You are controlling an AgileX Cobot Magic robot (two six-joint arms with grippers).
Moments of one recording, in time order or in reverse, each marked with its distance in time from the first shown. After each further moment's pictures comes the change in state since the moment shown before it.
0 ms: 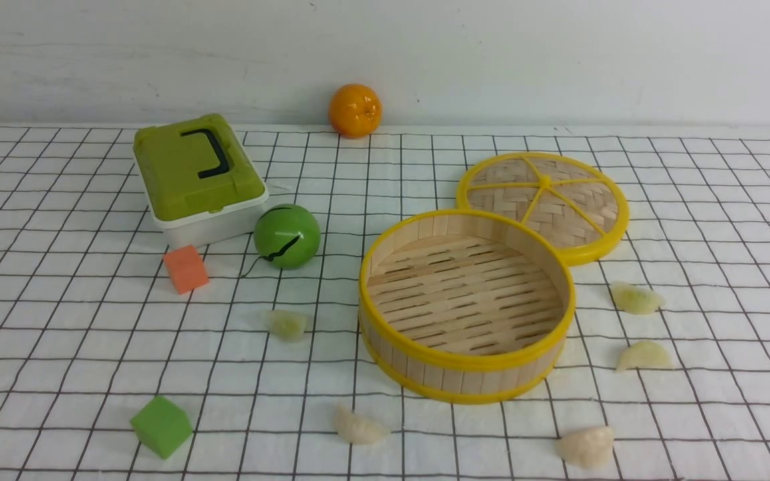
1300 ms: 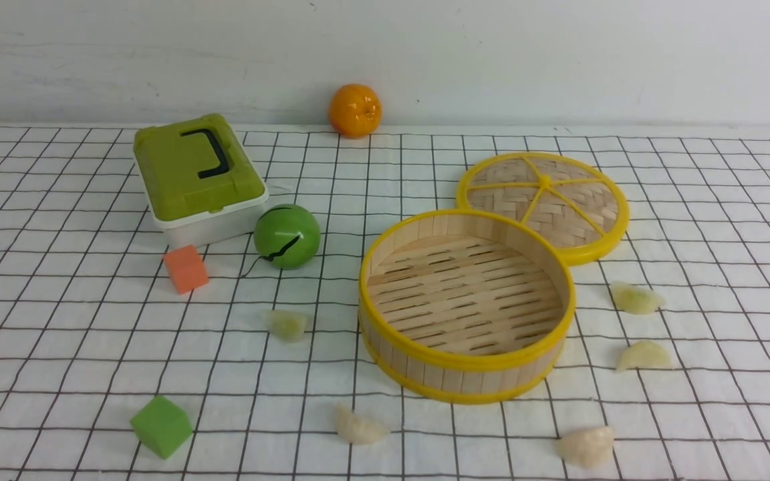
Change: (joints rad) right arm 0.000 0.000 0.002 0.377 -0.007 0.134; left arm 0.000 0.000 0.000 -0.582 -0.038 -0.403
